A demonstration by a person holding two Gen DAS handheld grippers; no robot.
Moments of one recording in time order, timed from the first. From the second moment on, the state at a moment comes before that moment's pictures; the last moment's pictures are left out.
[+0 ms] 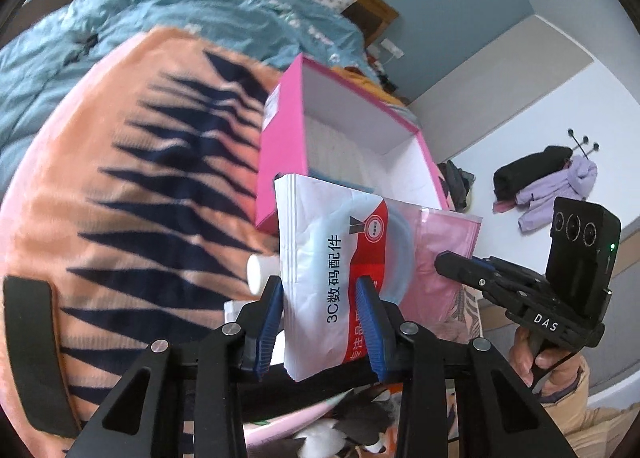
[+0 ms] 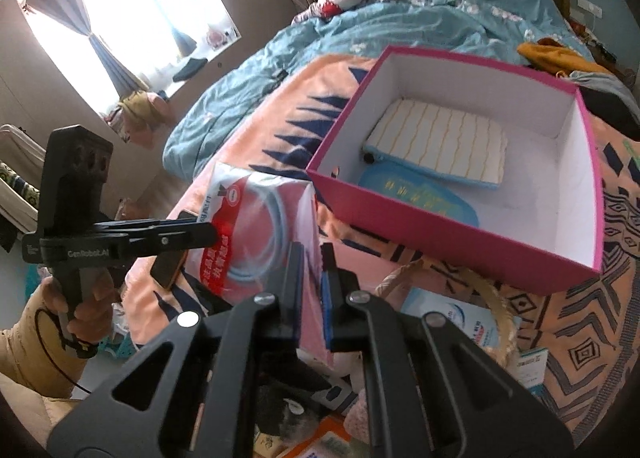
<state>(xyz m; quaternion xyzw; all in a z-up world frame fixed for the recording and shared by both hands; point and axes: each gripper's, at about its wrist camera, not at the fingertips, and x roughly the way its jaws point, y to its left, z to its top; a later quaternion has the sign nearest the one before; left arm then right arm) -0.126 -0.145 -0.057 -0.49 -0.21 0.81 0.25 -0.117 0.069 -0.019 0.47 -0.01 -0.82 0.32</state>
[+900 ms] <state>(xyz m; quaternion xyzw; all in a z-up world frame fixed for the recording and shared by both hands) -0.118 -0.079 0.029 -0.43 -0.15 0.83 0.30 -0.088 0.130 0.067 0.37 0.00 -0.88 0.31</state>
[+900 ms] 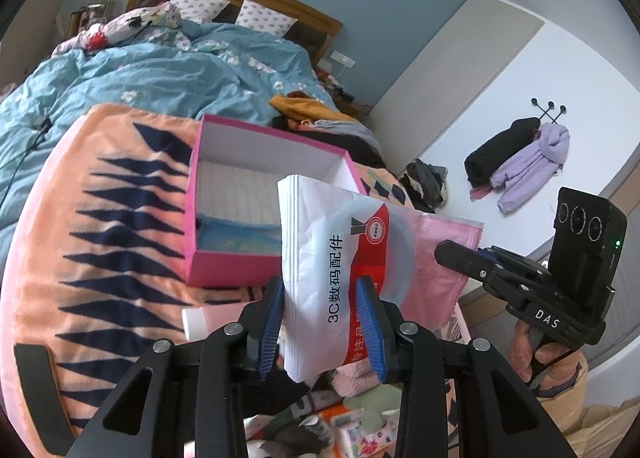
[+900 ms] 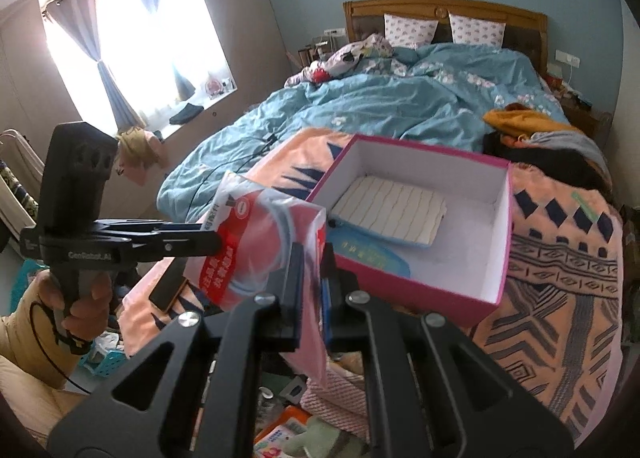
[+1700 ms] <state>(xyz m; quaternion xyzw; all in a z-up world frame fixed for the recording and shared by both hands) -0.142 -0.031 0.069 -0.42 -0.11 0.86 0.26 -0.117 0.168 0.103 0.33 0.00 -0.88 0.34</state>
